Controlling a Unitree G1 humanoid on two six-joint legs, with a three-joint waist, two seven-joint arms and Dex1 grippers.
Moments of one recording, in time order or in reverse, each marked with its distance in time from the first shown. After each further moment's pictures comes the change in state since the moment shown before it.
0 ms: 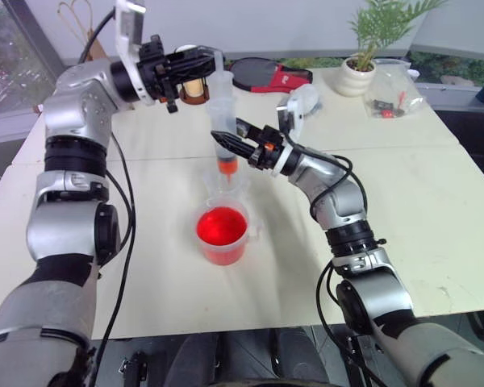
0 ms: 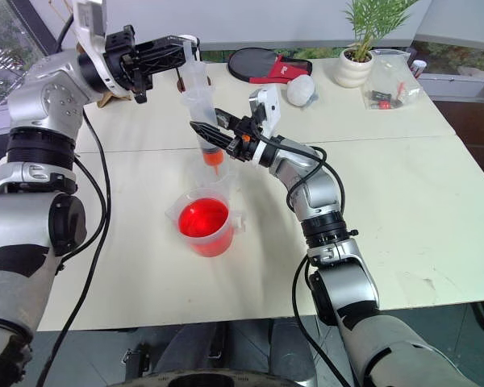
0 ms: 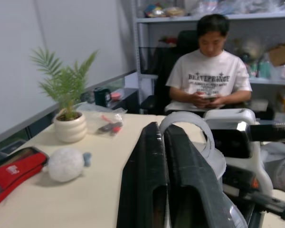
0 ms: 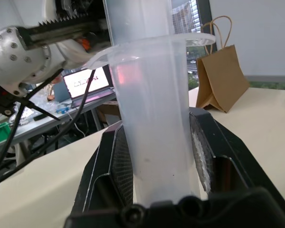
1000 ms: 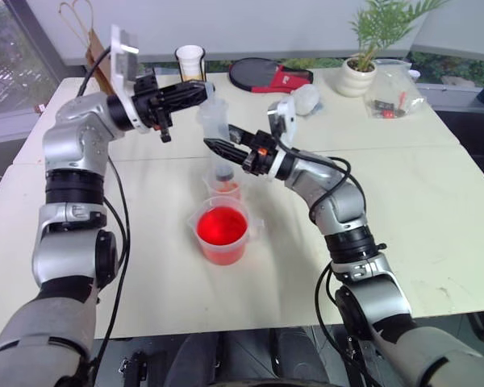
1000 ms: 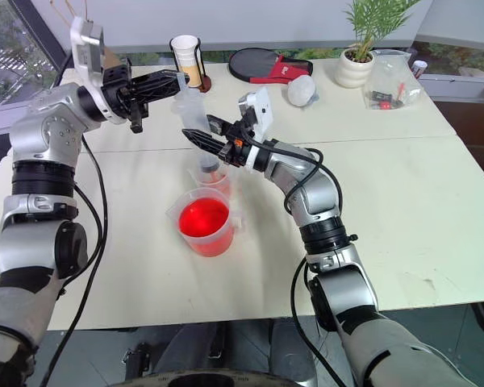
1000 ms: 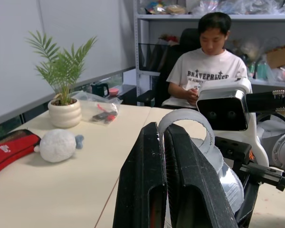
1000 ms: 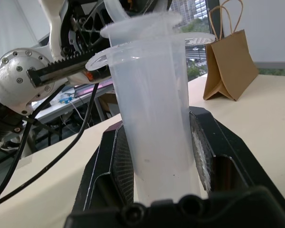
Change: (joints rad) left arm 0.202 -0.009 0.035 -0.204 -0.022 0.078 0.006; right arm 0.022 0.012 0.022 -0.122 -0.015 0.128 -0.056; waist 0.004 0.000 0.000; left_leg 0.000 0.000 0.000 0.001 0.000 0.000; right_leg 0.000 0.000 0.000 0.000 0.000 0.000
